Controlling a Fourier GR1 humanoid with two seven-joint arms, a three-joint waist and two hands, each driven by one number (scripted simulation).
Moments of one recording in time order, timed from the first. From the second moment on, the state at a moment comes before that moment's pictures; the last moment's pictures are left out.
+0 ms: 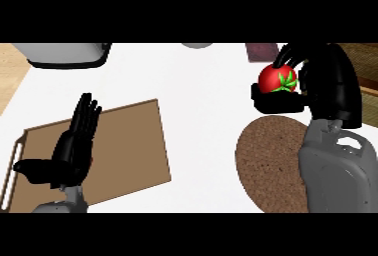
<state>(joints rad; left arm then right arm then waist) -0.03 0.05 0.00 -1.66 0.01 0.11 0.02 -0.61 -0.02 -0.02 -1.80 0.93 0.15 0.71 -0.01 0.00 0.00</state>
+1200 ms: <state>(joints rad) 0.02 0.04 -0.01 -1.72 0.01 0.10 0.02 -0.58 -0.41 -0.34 -1.61 0.84 0.21 0.58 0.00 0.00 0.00</state>
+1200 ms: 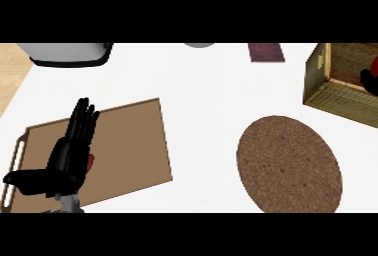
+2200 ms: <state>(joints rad) 0.00 0.04 0.01 -1.69 0.02 0.08 0.01 -0.57 -0.55 -0.40 -1.11 0.80 0.01 0.24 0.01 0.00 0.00</state>
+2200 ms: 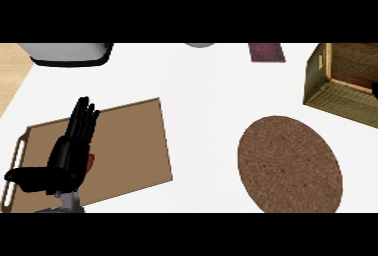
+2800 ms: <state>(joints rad) -0.02 0.03 0.00 -1.69 0.01 0.09 0.03 -0.62 -0.62 -0.45 -0.83 0.75 -0.10 0.14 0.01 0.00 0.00</state>
